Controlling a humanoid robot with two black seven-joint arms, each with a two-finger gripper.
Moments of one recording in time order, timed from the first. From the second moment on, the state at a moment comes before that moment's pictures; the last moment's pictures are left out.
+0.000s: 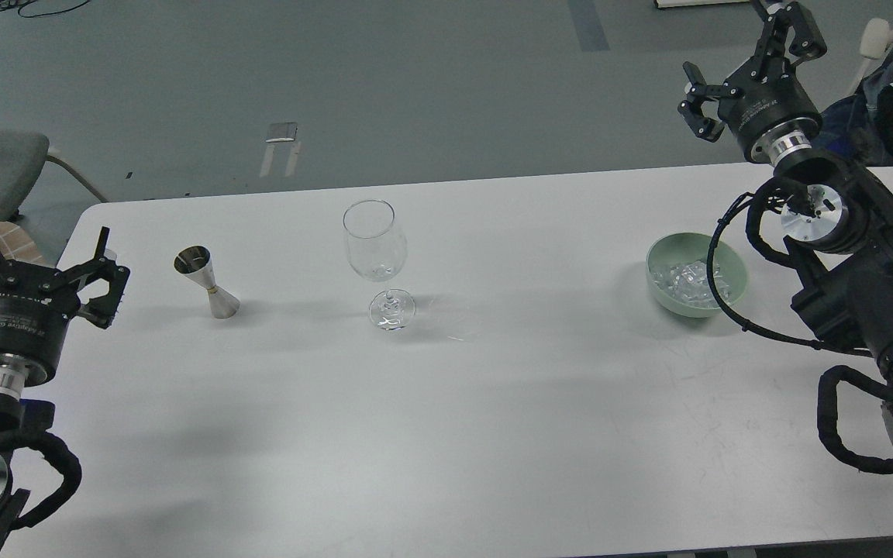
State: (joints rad) left arm 0.25 0.44 -1.59 -1.76 -0.09 0.00 -0.26; right arm 0.86 -0.13 1.35 0.49 -0.53 0.35 0.19
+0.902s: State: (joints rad) left arm 0.24 0.11 -1.58 -1.63 -0.09 0.04 -0.16; right arm 0.81 -0.16 1.34 0.55 -0.53 0.34 0.19
